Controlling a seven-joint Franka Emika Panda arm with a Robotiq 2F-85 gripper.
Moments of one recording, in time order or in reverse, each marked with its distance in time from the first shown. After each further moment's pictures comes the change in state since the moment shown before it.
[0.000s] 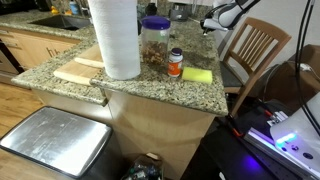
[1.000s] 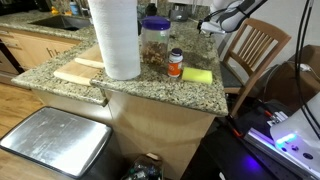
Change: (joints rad) arm 0.182 0.004 -0.181 -0.012 -0.221 0.003 0.300
